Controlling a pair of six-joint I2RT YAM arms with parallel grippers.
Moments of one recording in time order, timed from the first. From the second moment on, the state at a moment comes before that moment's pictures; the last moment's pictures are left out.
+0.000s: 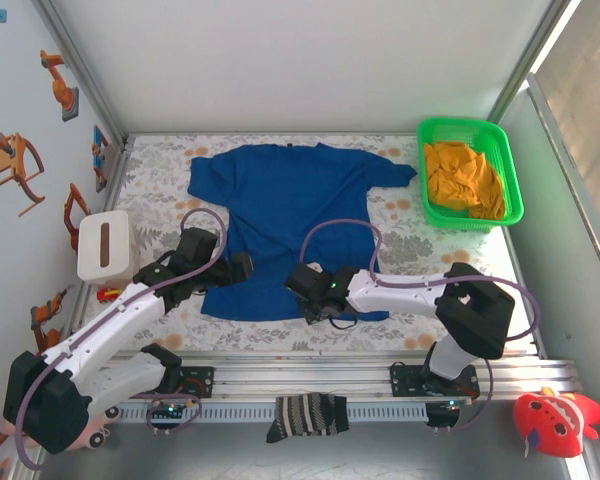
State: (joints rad) left arm -0.57 1.00 0.65 -0.58 -0.04 -0.65; right arm 1.11 1.61 0.91 -0.57 0.10 0.69
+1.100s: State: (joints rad) left arm -0.79 0.86 0.61 -0.50 -0.08 -0.55; right arm 1.08 1.38 1.02 -0.68 0.15 0.65
